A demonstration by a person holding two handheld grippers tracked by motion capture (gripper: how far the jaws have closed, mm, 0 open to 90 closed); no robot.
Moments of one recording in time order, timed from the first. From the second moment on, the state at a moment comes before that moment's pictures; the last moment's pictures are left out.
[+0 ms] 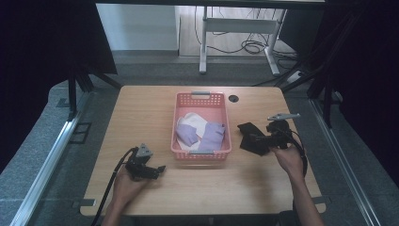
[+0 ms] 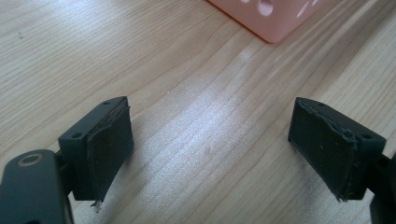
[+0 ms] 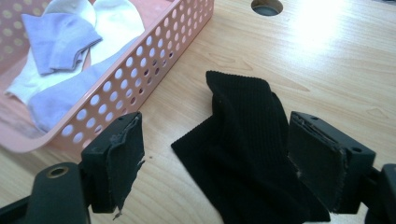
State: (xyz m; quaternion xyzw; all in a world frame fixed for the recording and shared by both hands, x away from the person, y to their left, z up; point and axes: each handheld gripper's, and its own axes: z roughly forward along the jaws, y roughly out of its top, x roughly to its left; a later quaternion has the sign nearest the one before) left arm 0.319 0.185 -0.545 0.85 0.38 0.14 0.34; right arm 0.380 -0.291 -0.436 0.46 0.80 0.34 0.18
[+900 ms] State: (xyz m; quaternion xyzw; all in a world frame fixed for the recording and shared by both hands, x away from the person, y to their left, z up) left arm 0.319 0.185 -0.545 0.85 0.38 0.14 0.34; right arm 0.346 -0.305 -0.477 0.47 0.79 0.34 0.17
